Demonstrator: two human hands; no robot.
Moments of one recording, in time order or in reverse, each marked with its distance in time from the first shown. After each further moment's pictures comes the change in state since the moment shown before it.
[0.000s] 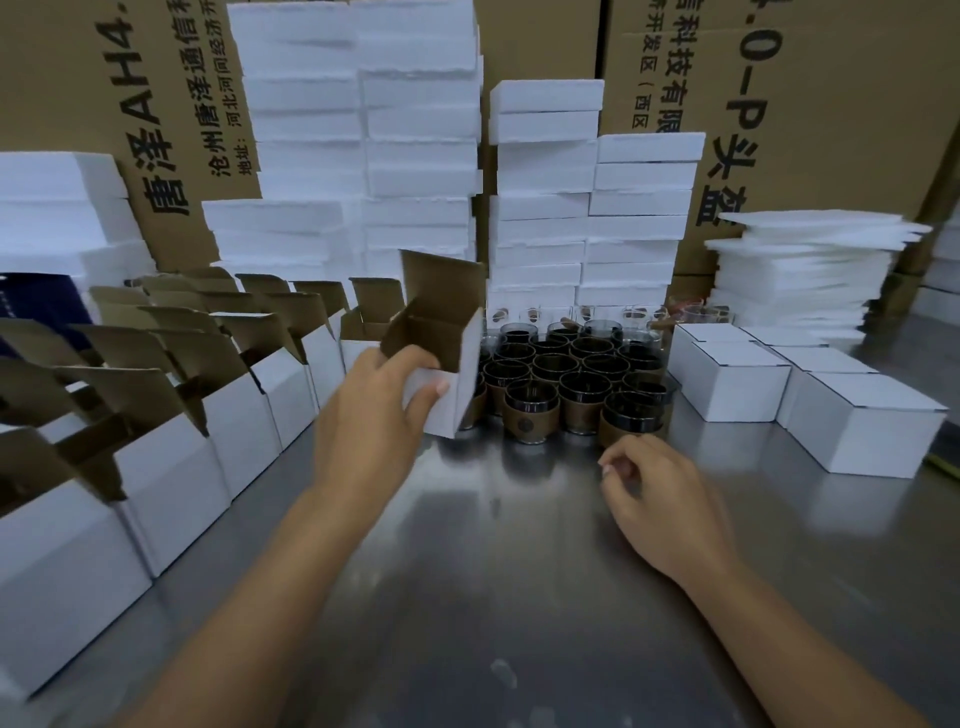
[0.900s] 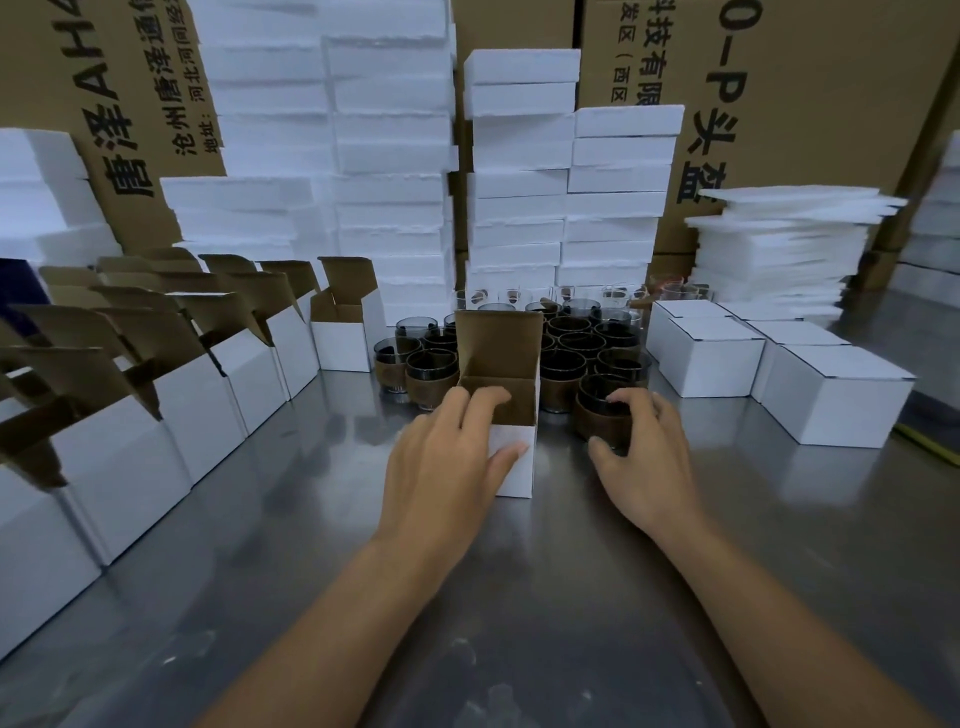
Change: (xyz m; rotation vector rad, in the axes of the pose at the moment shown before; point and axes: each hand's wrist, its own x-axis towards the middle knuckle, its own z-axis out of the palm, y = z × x) left_hand -0.053 0.053 0.044 -0.002 0.018 0.320; right_hand 0.013 0.019 0.009 0.130 0.034 0.220
